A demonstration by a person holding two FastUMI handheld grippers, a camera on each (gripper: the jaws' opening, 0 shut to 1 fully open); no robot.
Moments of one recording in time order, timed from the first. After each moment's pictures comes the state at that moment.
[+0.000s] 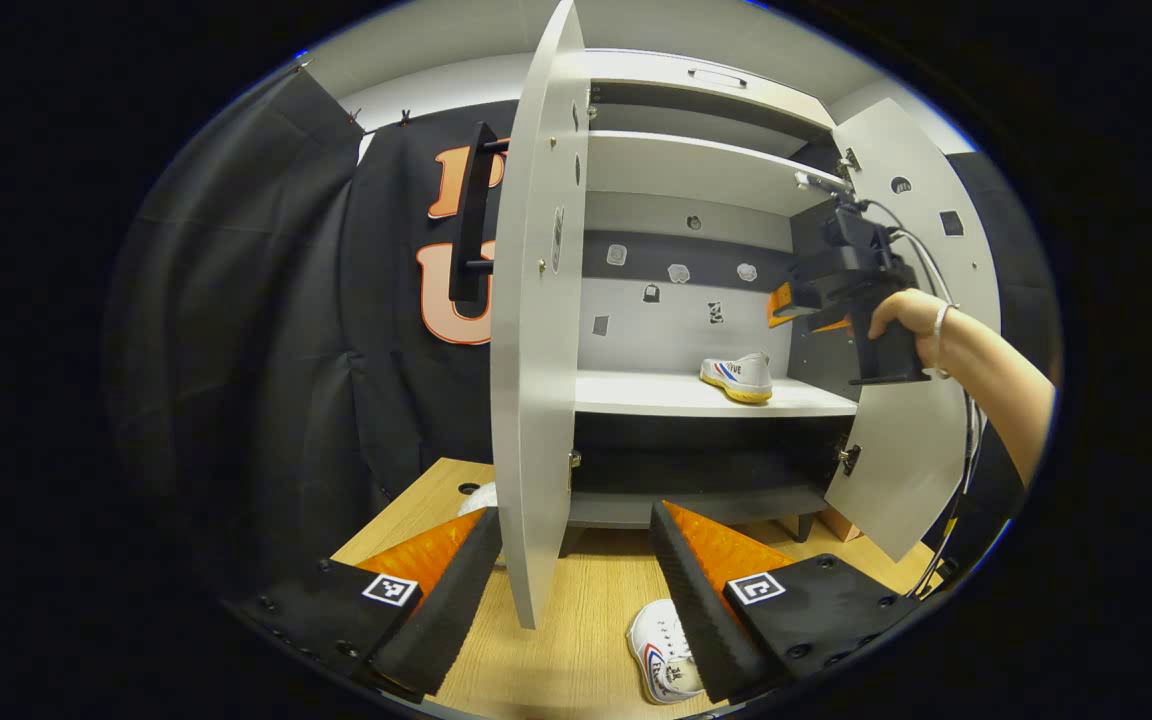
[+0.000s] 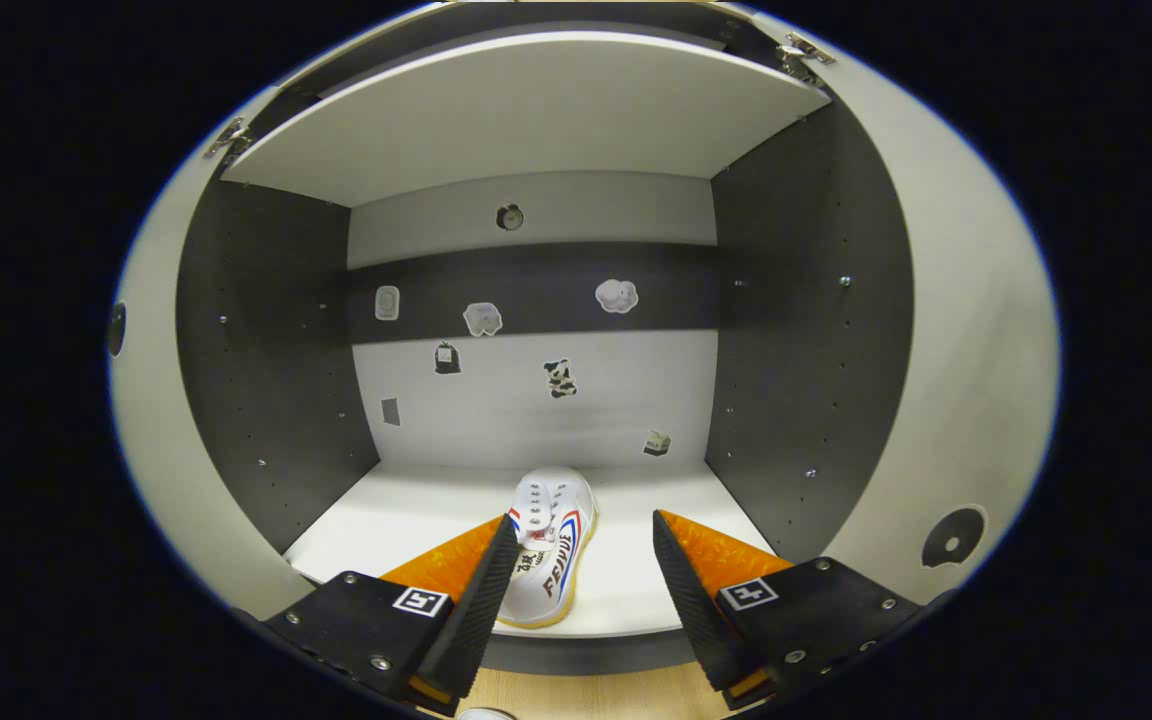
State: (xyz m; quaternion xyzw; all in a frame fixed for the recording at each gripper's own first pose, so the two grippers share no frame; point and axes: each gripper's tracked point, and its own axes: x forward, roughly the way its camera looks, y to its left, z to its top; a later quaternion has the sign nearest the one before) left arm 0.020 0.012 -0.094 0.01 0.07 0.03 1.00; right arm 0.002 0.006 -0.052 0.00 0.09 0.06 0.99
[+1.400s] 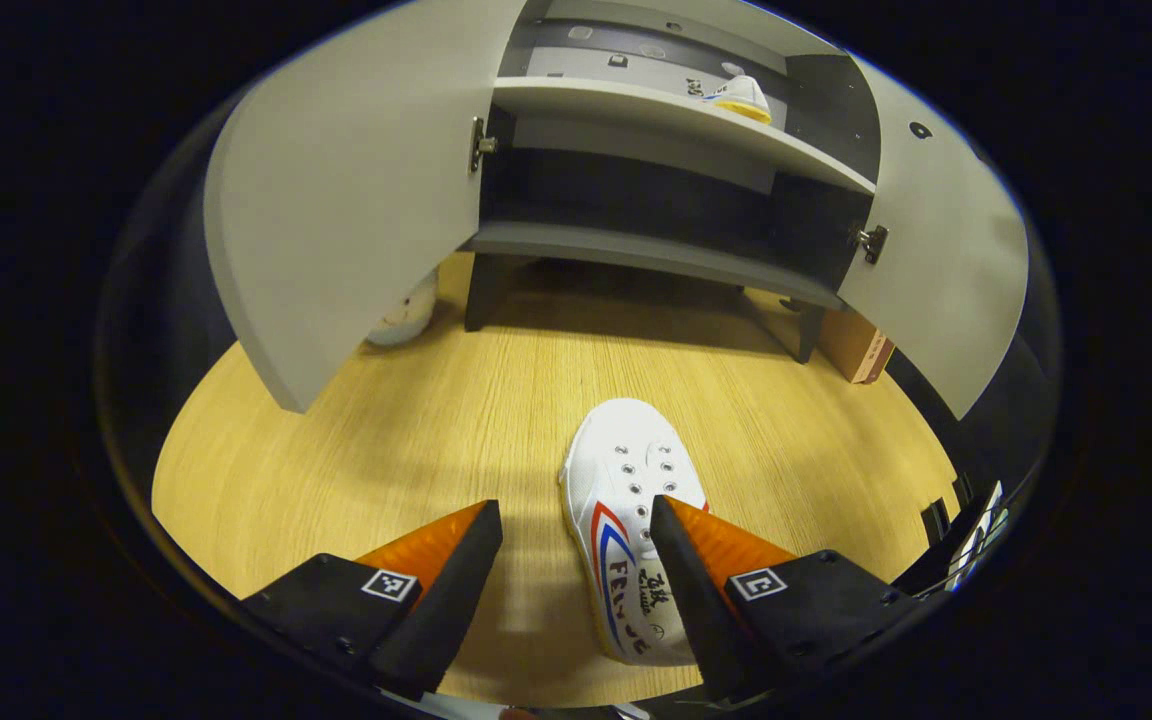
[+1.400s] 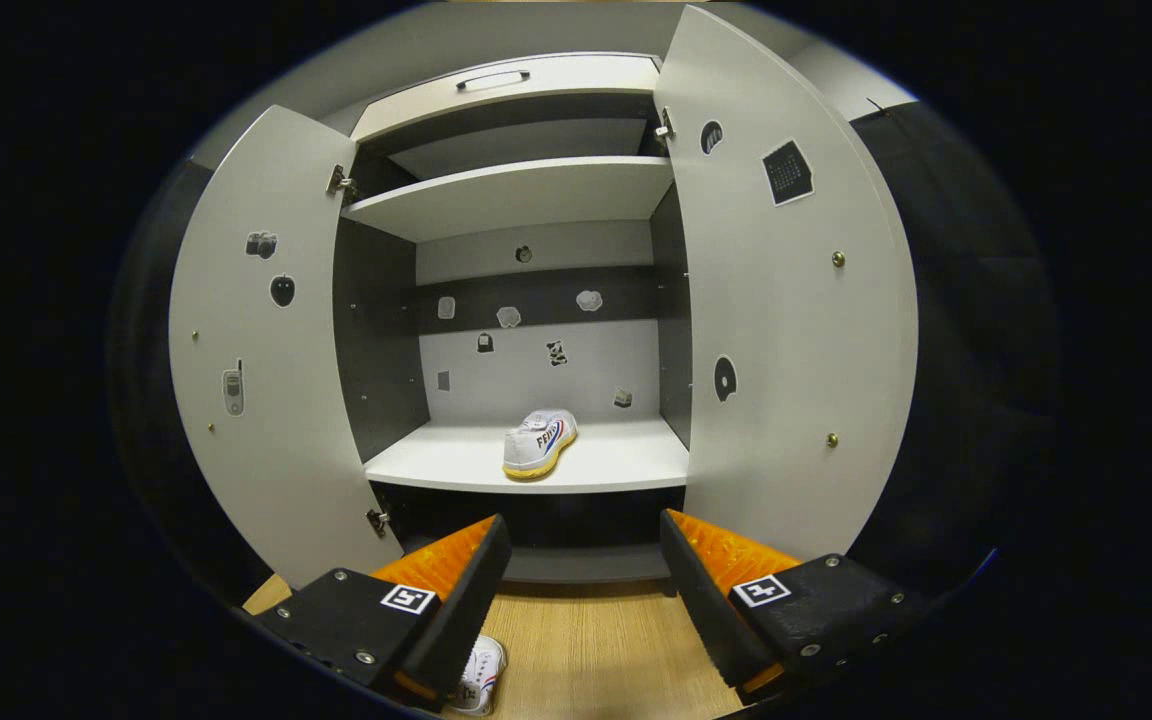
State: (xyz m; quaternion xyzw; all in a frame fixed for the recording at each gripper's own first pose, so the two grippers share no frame) left arm 0.033 -0.052 -0.384 -0.03 0.35 -0.04 0.94; right arm -0.148 -0.039 -0.075 0.02 0.07 0.08 0.99
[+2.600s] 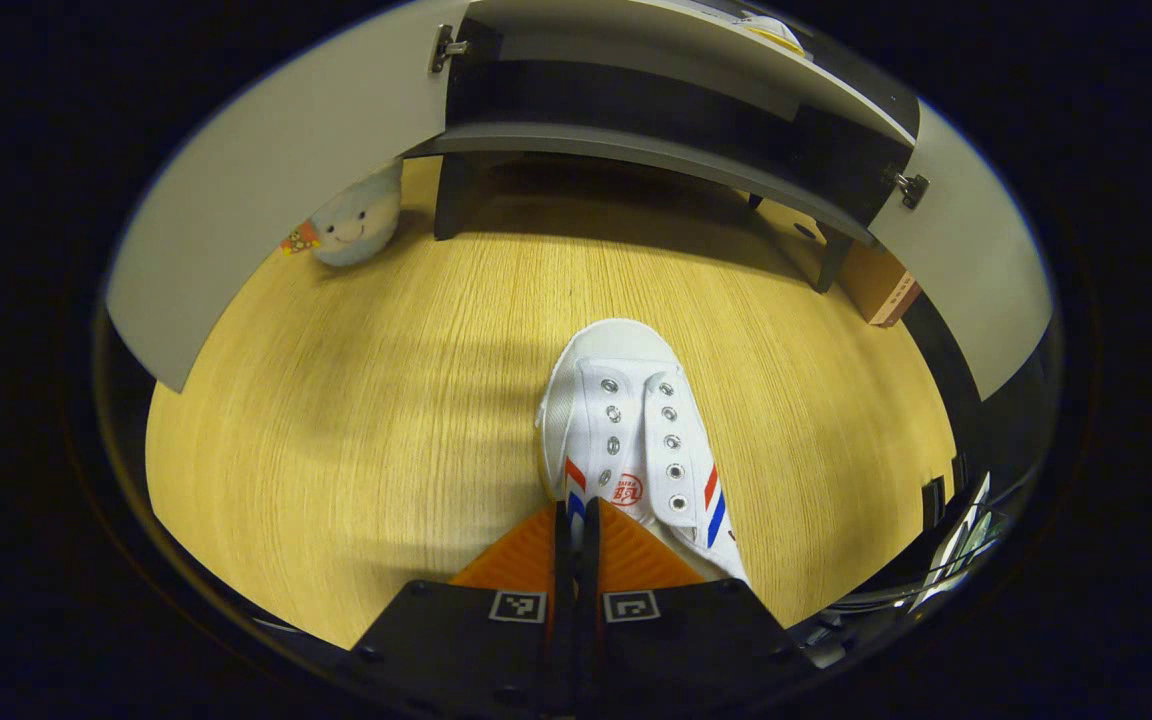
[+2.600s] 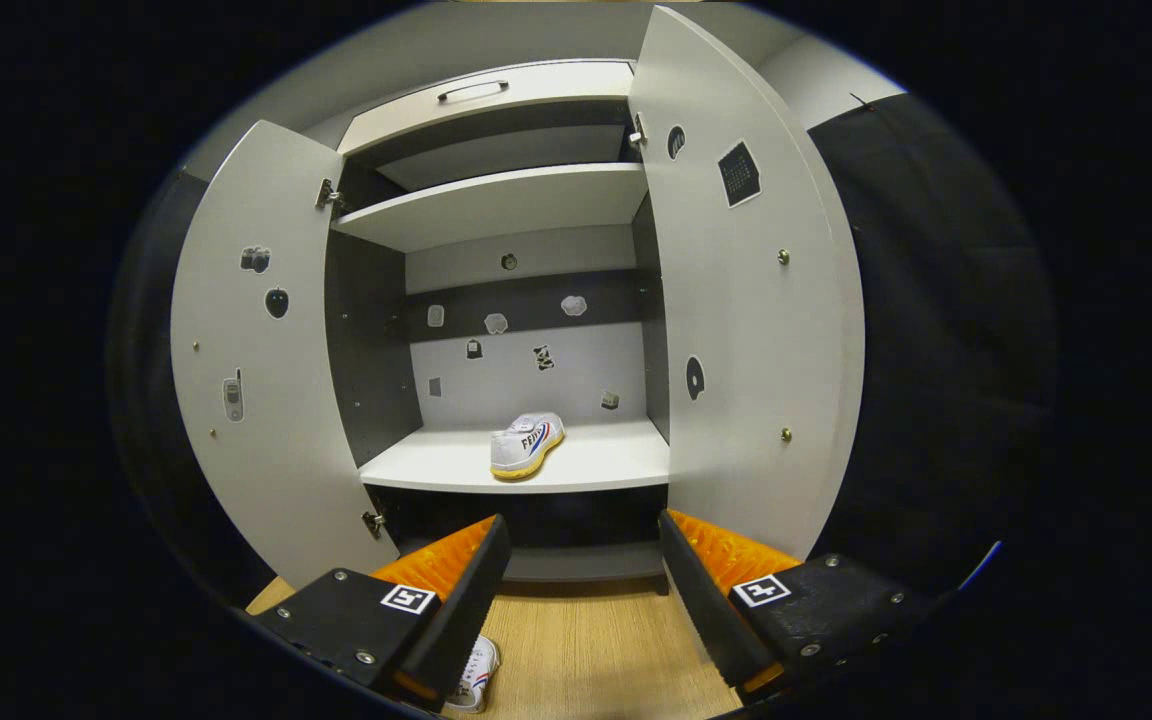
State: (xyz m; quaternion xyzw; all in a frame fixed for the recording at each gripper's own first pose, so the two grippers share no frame) left arm 0.023 -0.059 -0.400 -0.02 0.48 -0.04 0.87; right arm -0.154 -0.052 -0.074 0.03 0.06 0.08 0.99
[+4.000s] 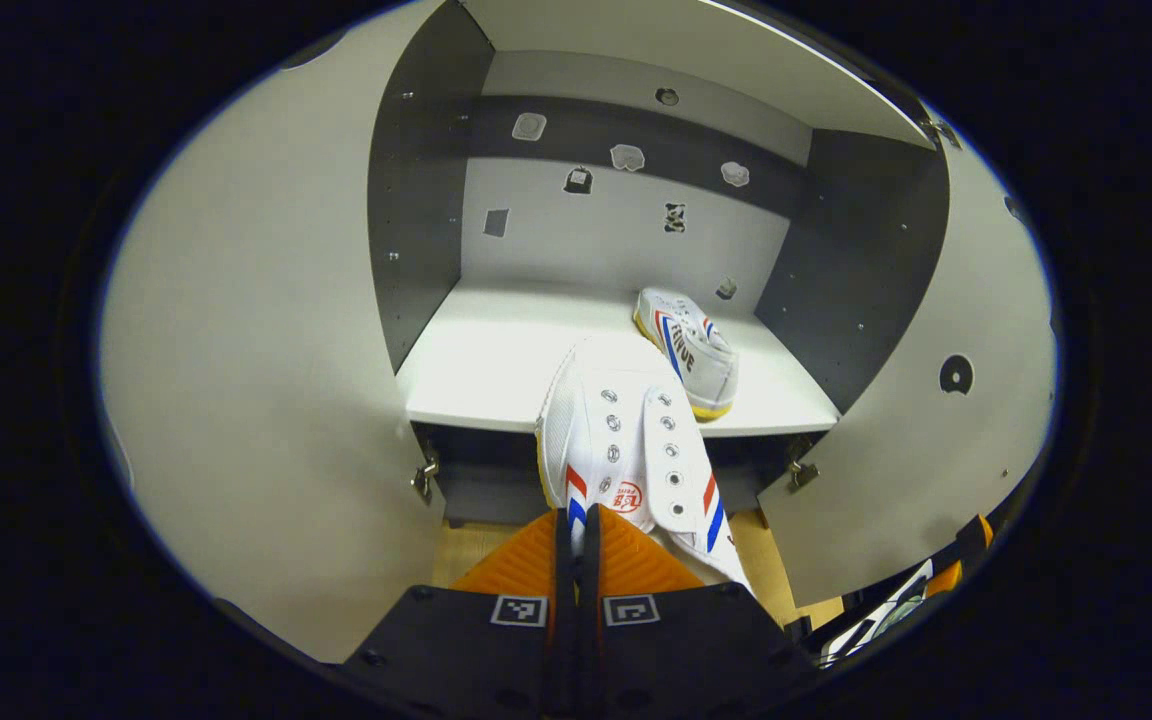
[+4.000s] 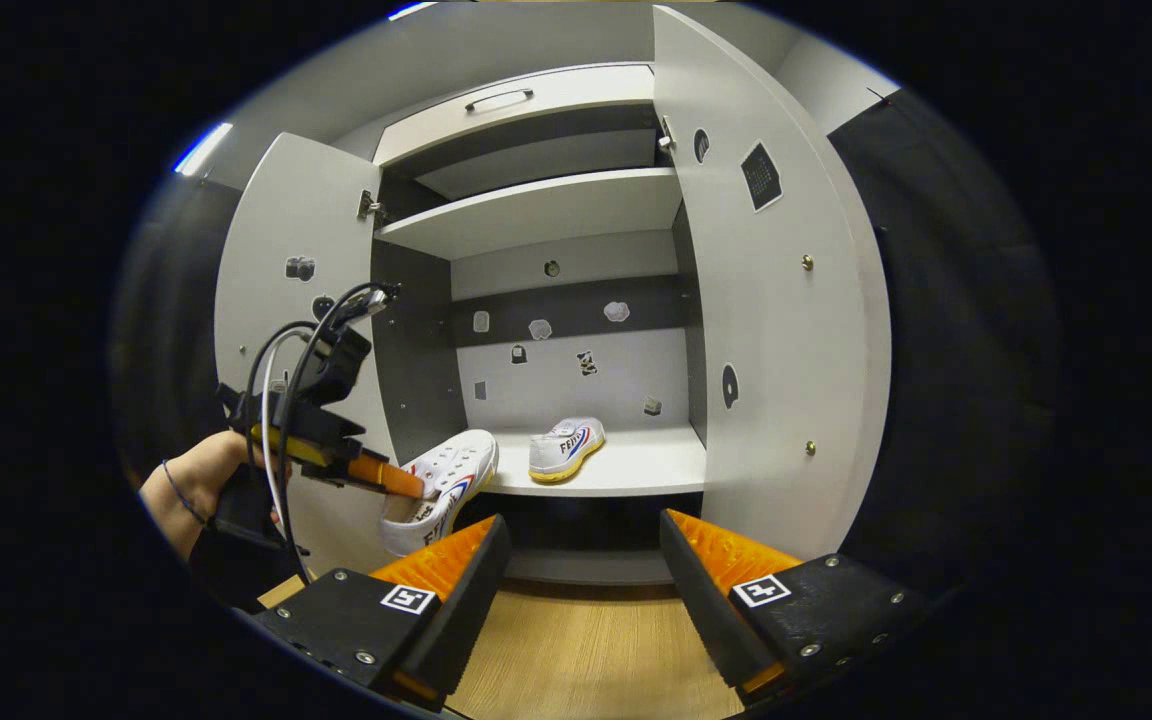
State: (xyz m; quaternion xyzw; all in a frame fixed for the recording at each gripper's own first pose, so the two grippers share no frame) left arm 0.236 -0.065 -0.042 -0.03 0.32 -0.06 0.95; right arm -0.157 -0.041 -0.069 0.03 0.05 0.16 0.99
